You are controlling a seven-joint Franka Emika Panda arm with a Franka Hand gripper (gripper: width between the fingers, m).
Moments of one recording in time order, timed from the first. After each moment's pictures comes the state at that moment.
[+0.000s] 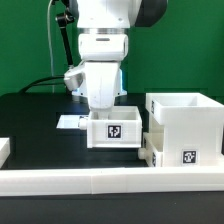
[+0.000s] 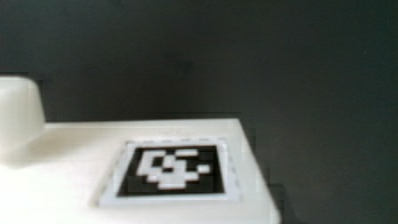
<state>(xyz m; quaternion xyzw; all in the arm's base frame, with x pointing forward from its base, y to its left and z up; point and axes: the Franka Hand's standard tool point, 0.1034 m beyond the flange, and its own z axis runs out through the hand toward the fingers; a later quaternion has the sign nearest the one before) 0.525 -0.029 0.060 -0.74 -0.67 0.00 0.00</state>
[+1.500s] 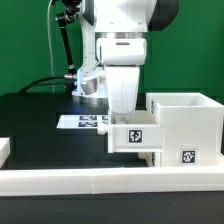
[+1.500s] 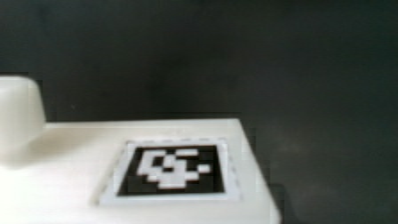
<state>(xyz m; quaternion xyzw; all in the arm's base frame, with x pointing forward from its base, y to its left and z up) 0.536 0.006 0.055 -0.74 -0.67 -0.01 0.00</state>
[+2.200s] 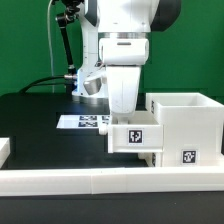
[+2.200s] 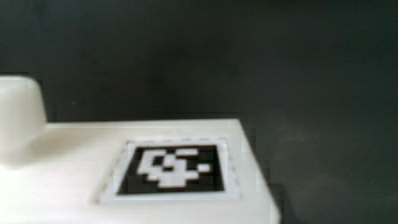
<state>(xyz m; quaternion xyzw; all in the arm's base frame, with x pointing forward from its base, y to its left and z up) 0.535 0.004 0.055 -0.75 -0.66 0.00 0.00</state>
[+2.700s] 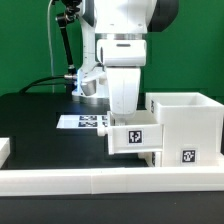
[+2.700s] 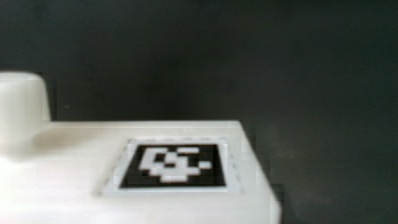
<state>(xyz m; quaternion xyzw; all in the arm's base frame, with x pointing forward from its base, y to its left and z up) 0.533 0.000 0.053 -0.72 -0.69 0.00 0.00</state>
